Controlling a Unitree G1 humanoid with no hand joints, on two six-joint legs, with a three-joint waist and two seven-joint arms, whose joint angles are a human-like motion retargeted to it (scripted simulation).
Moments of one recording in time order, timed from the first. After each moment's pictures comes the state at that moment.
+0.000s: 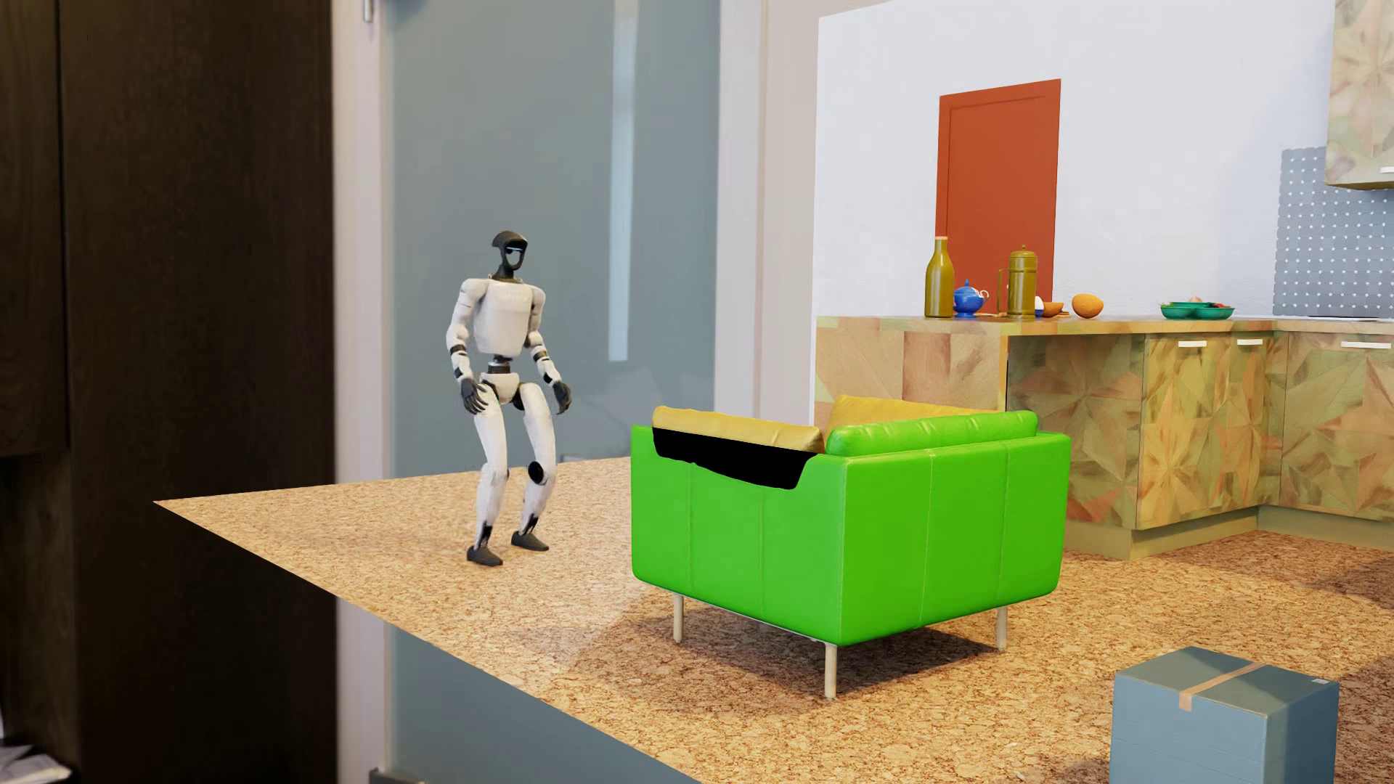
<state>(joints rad) -0.33 -0.52 -0.04 0.04 -0.11 -0.10 0.02 0.01 0.03 0.79 0.76 0.17 0.21 -0.45 -0.28 0.14 -0.21 -0.03 0.10 -0.07 0.03 0.59 0.64 -0.07 0.00 0.00 -0.02 0.04 0.10</state>
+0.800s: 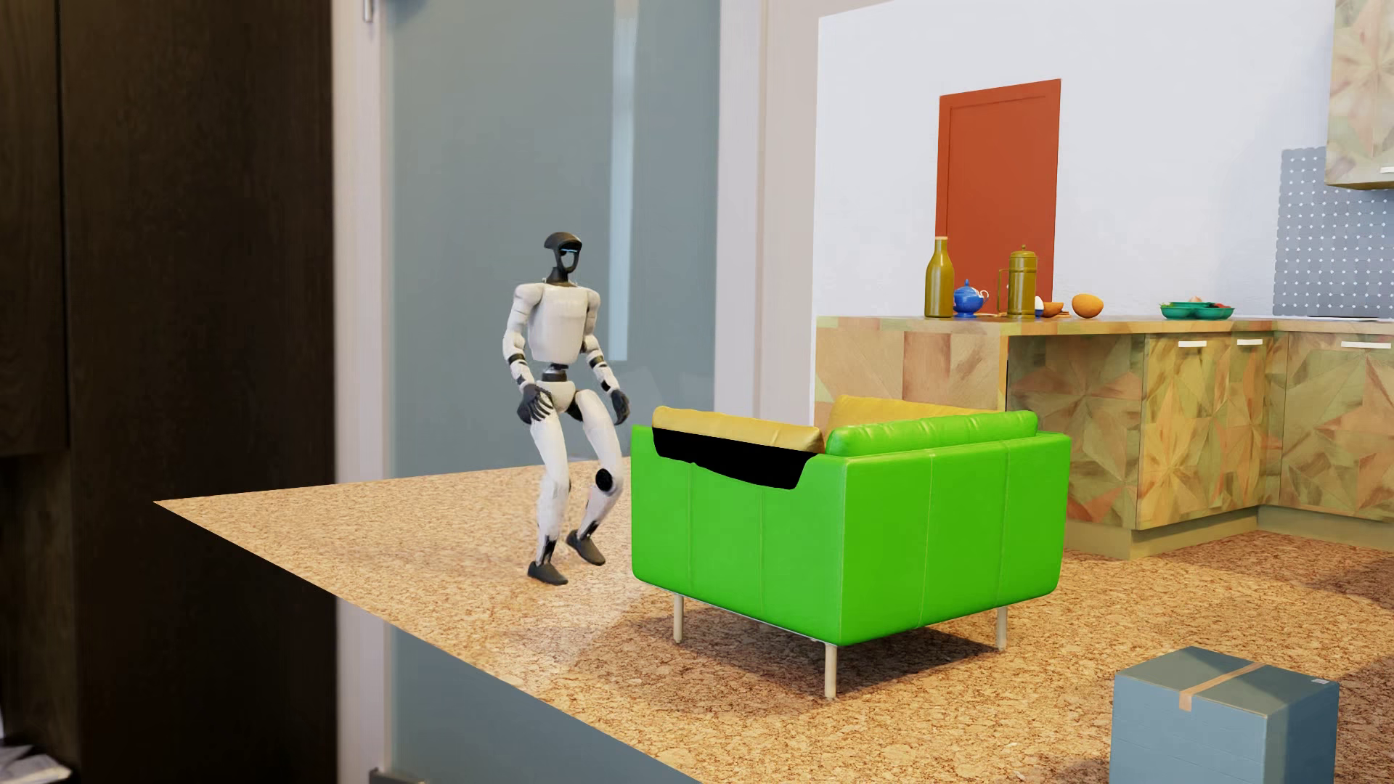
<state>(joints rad) -0.55 -0.55 0.01 0.05 -0.05 -0.02 -0.01 -0.02 0.06 1.19 0.79 0.19 0.12 -0.28 -0.23 0.17 -0.24 0.04 0.05 -0.08 0.00 0.60 0.63 -0.05 0.00 0.06 -0.13 -0.05 -0.10</state>
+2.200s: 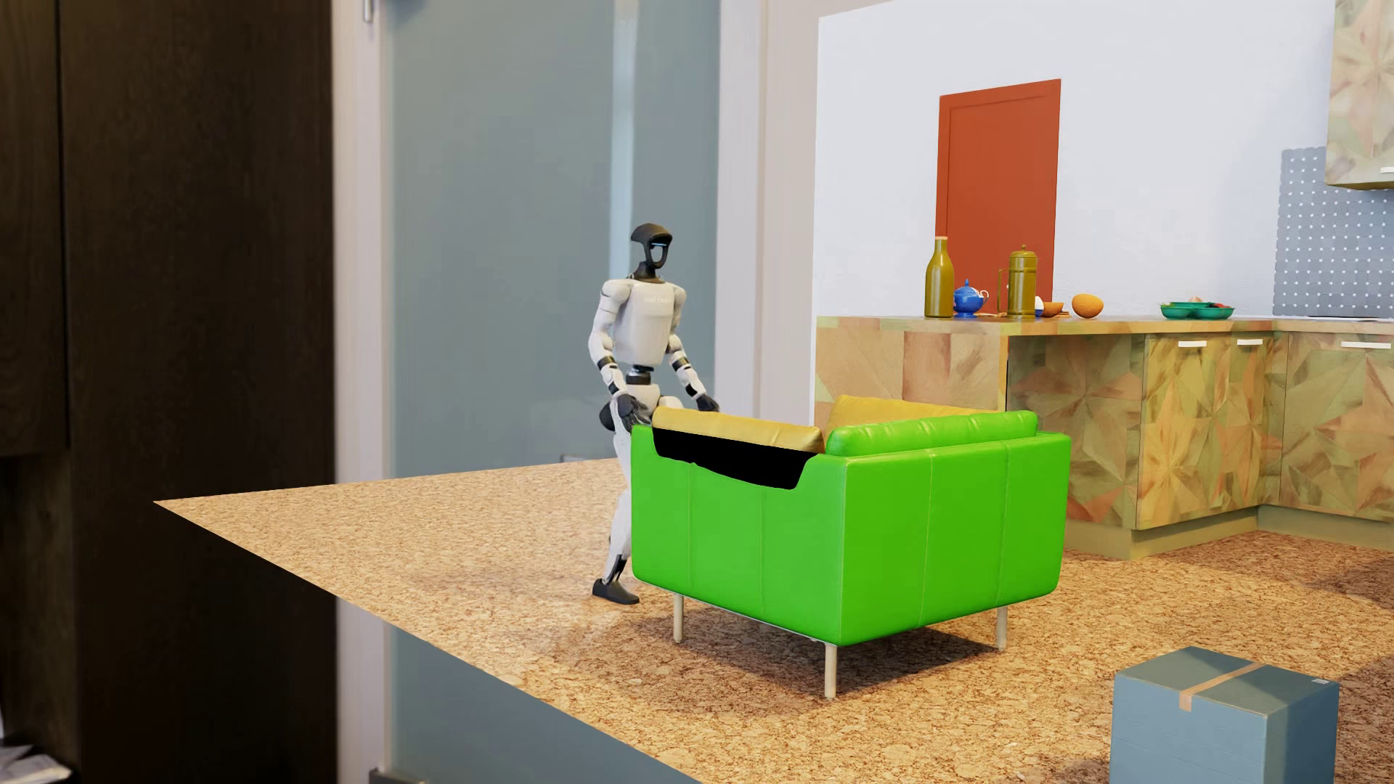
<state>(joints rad) -0.35 -0.41 0.04 0.05 -0.04 -0.02 -0.02 0.04 0.06 0.75 0.71 0.18 0.16 -0.42 -0.33 0.16 -0.18 -0.04 0.07 -0.06 0.03 0.63 0.59 -0.05 0.07 0.04 0.01 0.03 -0.03</state>
